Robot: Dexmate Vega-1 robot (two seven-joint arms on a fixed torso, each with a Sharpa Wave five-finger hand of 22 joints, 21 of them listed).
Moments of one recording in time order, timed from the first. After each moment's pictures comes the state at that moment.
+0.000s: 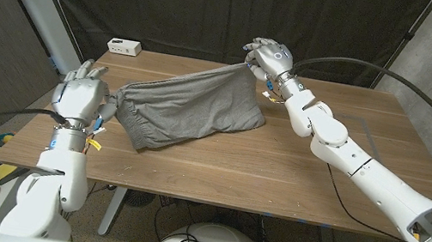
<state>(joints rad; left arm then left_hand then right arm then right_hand) 1.69 0.57 0.00 -2.36 1.14 0.66 0.36 1.00 0.09 0.56 -0.13 0.23 0.97 0.07 0.68 0.56 0.37 -0.11 0.22 0.20 0.13 -0.02 0.20 0.18 0.21 0.11 0.44 0.25 -0.53 -0.63 -0.78 -1.69 -1.00 -0.16 -0.27 1.21 0.17 0.12 -0.10 0.27 1.07 -0.06 0.31 0.27 0.58 -0.20 0.20 0.20 0.35 -0.04 0.25 0.22 0.38 -0.05 0.23 0.18</state>
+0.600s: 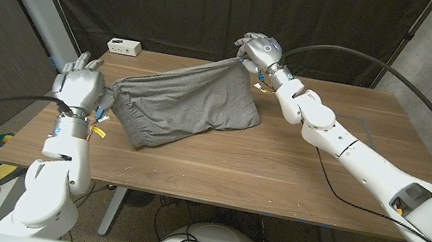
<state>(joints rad) 1.58 0.67 0.06 -2.30 1.16 0.78 0.31 0.99 0.08 0.56 -0.13 0.23 0.98 0.06 0.68 0.55 0.38 -0.12 0.22 0.20 0.14 -0.03 0.20 0.18 0.21 0.11 0.44 0.25 -0.41 -0.55 -0.86 -1.54 -0.99 -0.13 -0.28 1.21 0.17 0.12 -0.10 0.27 1.08 -0.07 0.30 0.27 0.59 -0.21 0.20 0.20 0.35 -0.04 0.25 0.22 0.38 -0.05 0.23 0.18</state>
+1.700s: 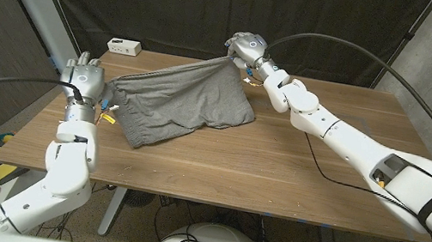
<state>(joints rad) 1.33 0.83 0.28 -2.12 1.16 1.01 0.21 0.97 0.07 0.57 -0.14 0.20 0.99 0.03 0.66 0.49 0.41 -0.13 0.22 0.20 0.17 -0.04 0.20 0.18 0.23 0.11 0.47 0.24 -0.22 -0.43 -1.02 -1.28 -0.97 -0.11 -0.29 1.22 0.17 0.12 -0.10 0.27 1.08 -0.07 0.29 0.26 0.60 -0.21 0.20 0.20 0.36 -0.04 0.26 0.23 0.39 -0.04 0.23 0.18</state>
